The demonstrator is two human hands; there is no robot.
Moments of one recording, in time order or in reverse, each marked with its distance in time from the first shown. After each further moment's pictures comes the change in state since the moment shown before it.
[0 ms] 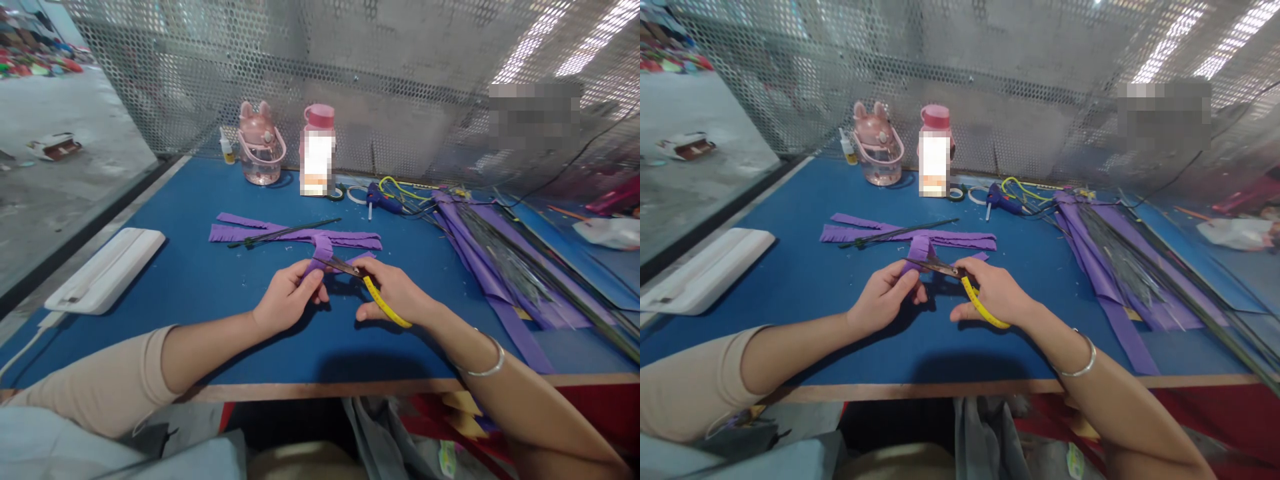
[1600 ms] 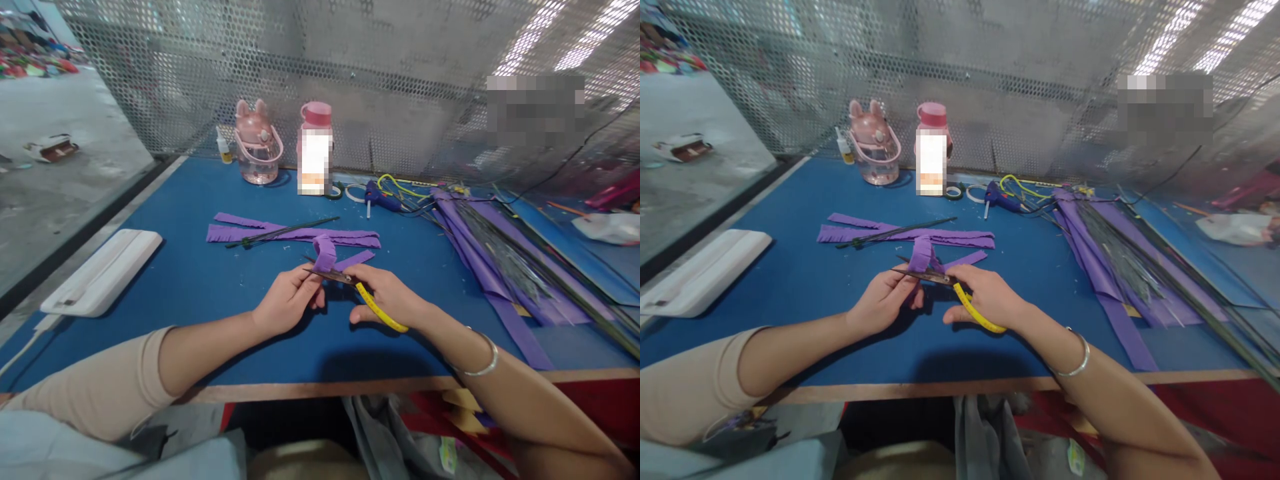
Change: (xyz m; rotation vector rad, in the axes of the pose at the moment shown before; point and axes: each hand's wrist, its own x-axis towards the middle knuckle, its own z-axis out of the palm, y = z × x) left_hand 0.000 0.003 -0.001 0.104 -0.103 0.027; right_hand -0.001 -0.003 0.009 0.064 -0.038 -0.070
